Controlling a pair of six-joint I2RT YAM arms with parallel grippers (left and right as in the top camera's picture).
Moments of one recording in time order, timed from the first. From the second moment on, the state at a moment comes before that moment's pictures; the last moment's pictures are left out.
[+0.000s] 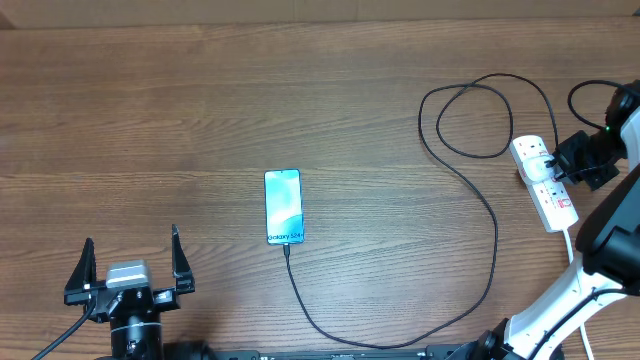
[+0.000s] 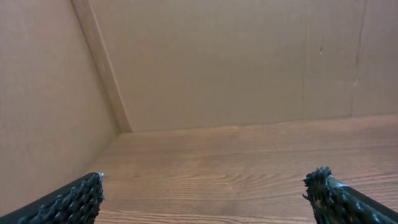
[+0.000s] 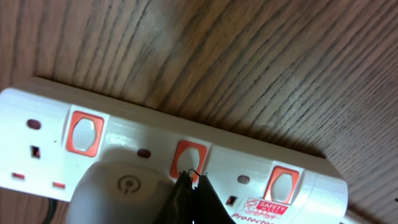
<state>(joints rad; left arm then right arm) 0.06 0.02 0.61 -0.59 -0.13 0.16 -0.52 2.13 1.66 -1.13 -0.04 0.48</state>
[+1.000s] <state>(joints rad) 0.06 0.02 0.61 -0.60 -0.14 0.16 -0.51 2.14 1.65 -1.13 -0.03 0.47</state>
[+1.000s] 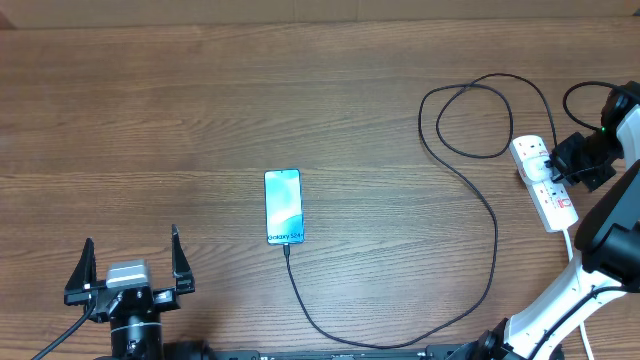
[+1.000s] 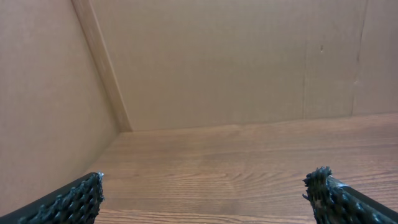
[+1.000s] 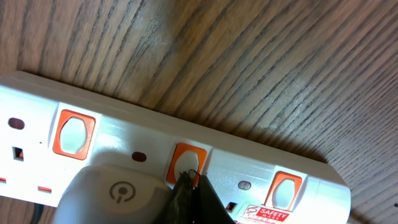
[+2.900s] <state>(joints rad) 0.06 0.02 0.61 -0.60 -0.13 0.16 -0.46 1.76 1.70 -1.33 0.11 0.59</state>
